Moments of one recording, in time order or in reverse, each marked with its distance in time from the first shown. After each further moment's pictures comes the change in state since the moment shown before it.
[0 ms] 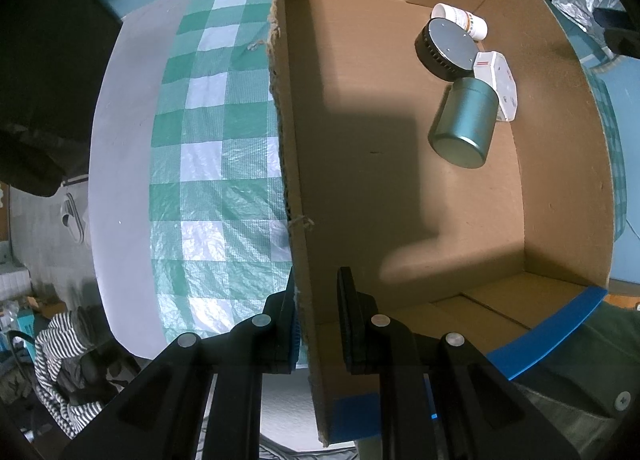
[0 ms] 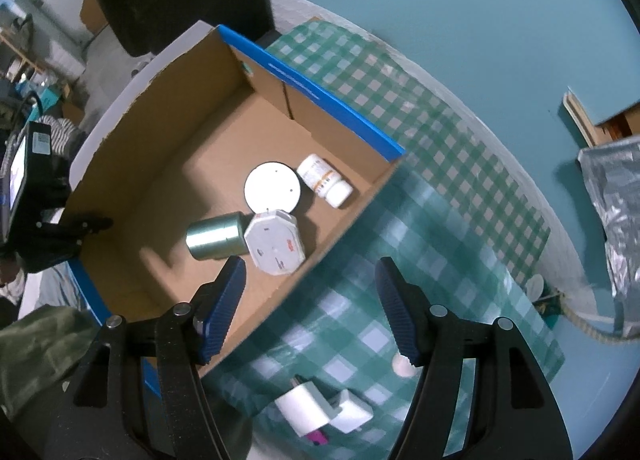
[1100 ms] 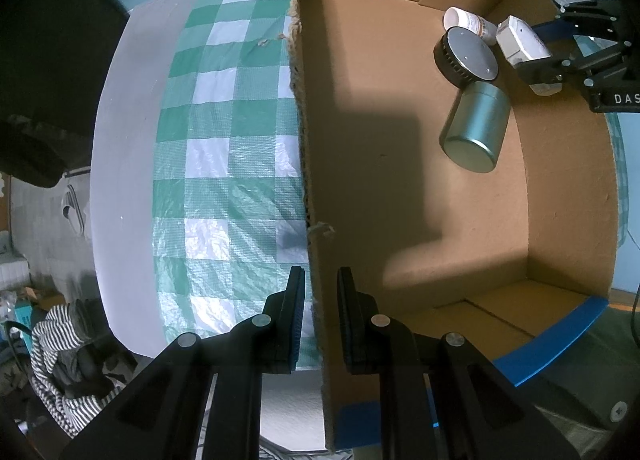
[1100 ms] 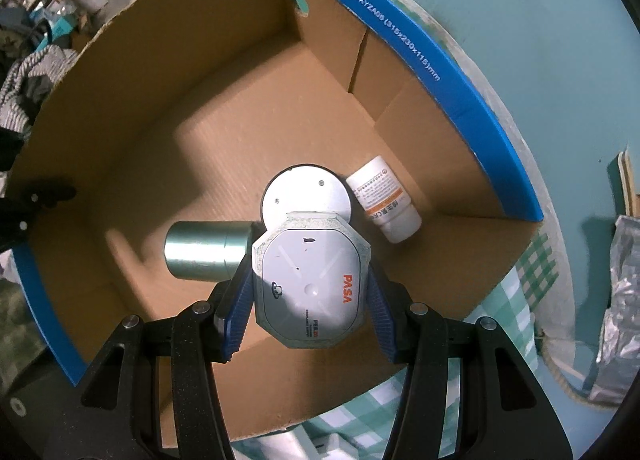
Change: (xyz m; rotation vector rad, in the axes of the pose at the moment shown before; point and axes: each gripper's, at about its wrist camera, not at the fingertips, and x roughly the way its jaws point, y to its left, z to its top) left arm 0.007 0.007 -0.001 -0.032 0.007 0.000; right arm 0.088 0.042 0.030 -0.218 0.129 -0.003
